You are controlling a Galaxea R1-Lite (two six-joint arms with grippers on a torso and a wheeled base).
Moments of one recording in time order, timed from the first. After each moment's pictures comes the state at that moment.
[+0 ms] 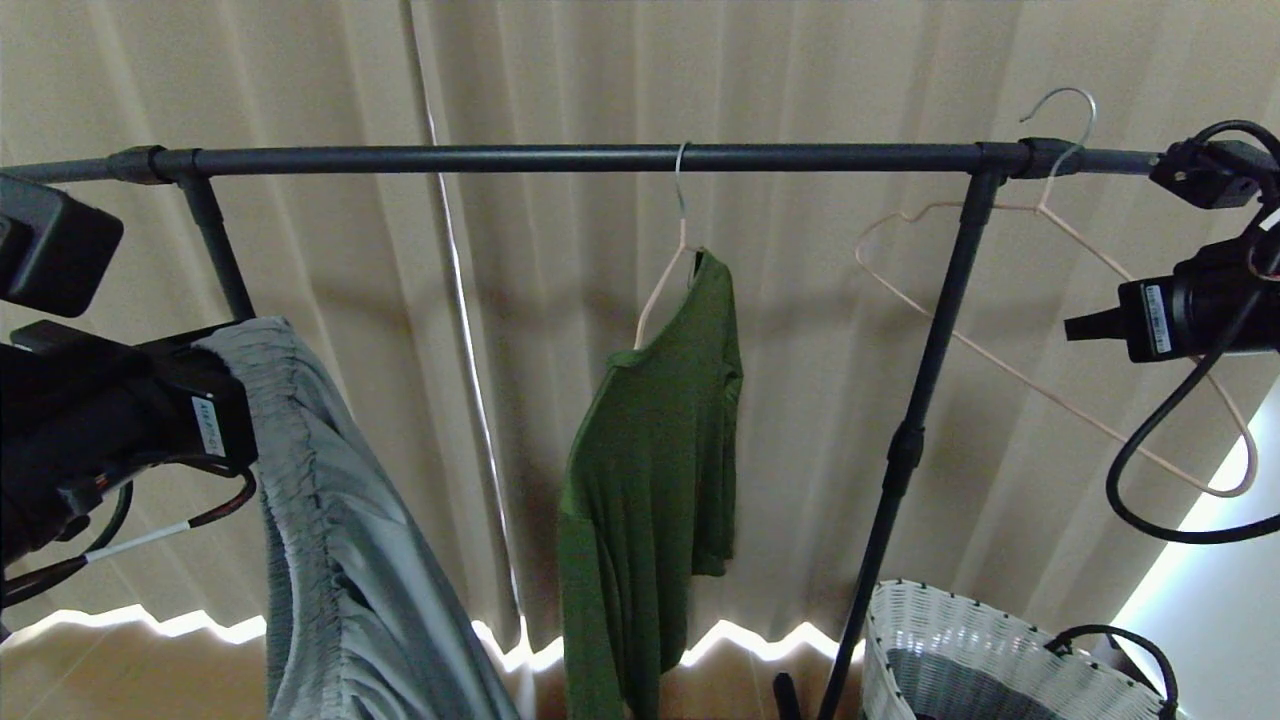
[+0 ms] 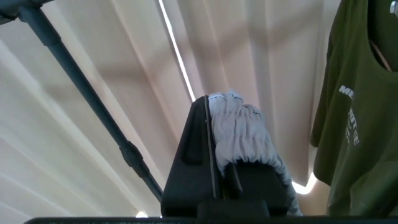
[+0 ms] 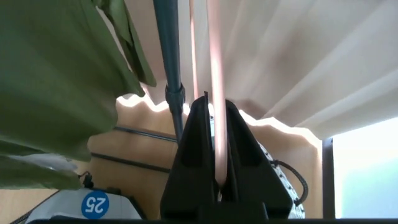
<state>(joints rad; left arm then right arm) -0.33 1.20 -0.62 -0.54 0.20 0.27 0.02 1.54 -1.39 0.45 0.08 -0.06</state>
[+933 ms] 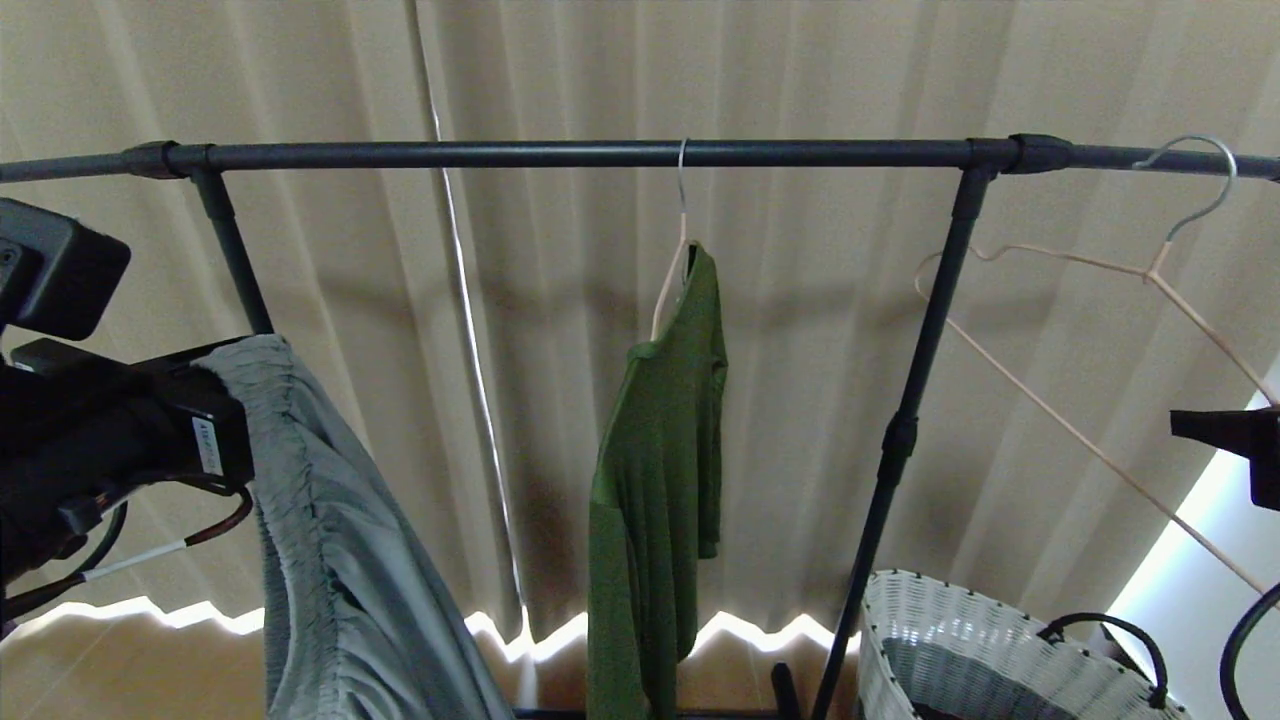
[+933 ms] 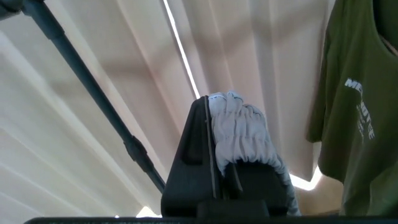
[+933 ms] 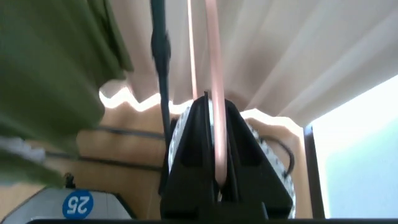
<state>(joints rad) -0.32 1.18 -0.59 -0.53 0.20 0.28 0.02 1.17 -0.90 0.24 -0.02 -0.06</state>
